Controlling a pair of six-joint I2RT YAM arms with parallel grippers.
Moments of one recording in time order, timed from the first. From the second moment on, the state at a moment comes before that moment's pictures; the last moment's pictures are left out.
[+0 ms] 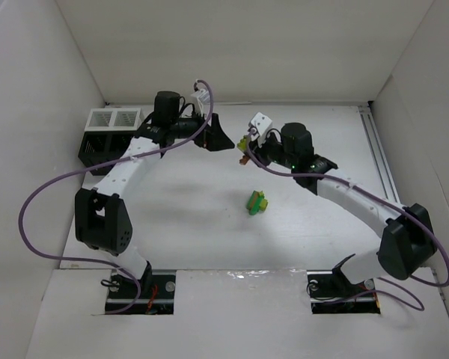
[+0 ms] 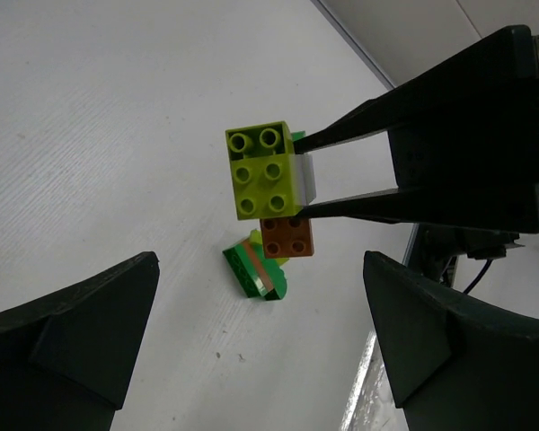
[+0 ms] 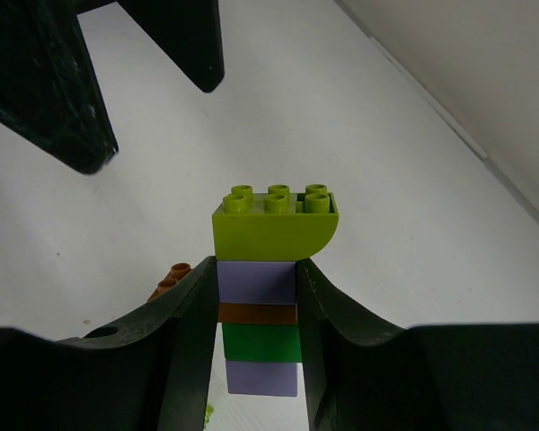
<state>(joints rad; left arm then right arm) -0.31 1.62 1.41 -0.30 0.88 -0.19 0.58 1.42 1.09 0.03 -0.24 -0.28</state>
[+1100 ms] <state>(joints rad) -0.32 1.70 1.47 -0.31 0.97 -0.18 0.69 1.48 1.14 0.08 -0.22 -0.35</state>
